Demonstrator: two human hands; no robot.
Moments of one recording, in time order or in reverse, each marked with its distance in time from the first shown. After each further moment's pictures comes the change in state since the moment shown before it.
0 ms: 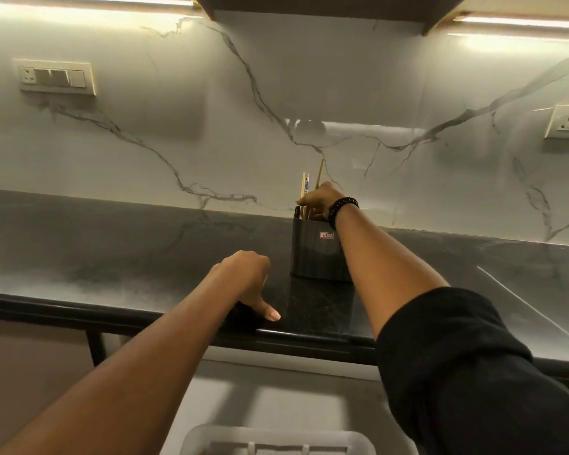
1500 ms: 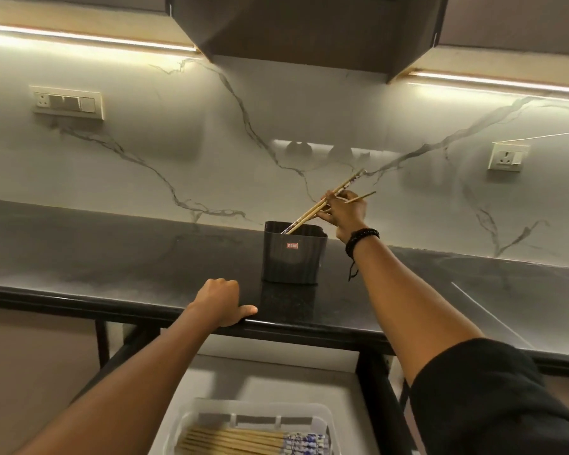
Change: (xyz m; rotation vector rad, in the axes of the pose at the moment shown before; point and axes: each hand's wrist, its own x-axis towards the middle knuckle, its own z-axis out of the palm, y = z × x) left_hand -0.042 -0.006 0.046 0.047 0.289 0.003; right_hand -0.108 0.004 -0.070 0.713 0.372 -0.121
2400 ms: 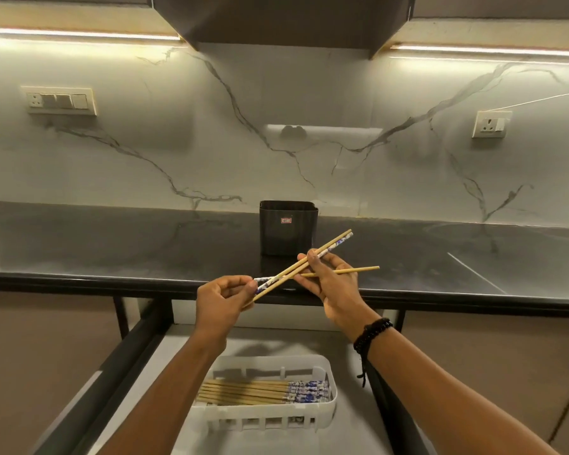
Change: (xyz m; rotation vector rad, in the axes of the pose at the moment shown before) left_hand -0.103 0.039 0.023 -1.533 0.367 -0.191; right_hand -0.202 0.053 -0.067 0.302 -0.186 0.305
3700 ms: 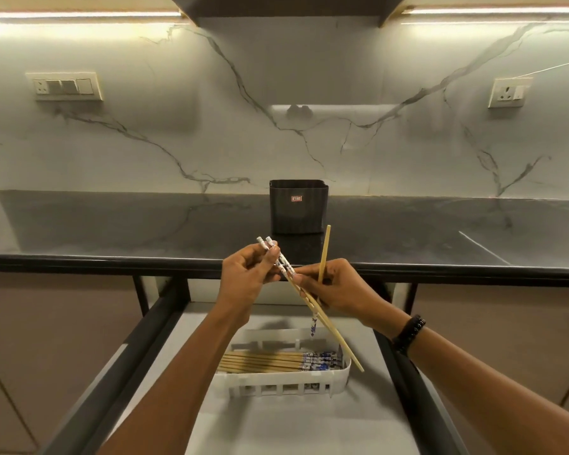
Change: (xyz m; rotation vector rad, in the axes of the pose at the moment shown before) left_hand -0.011 0.012 0.008 -0.141 -0.140 0.072; right_hand -0.050 0.006 -0.010 -0.898 -0.433 -0.180
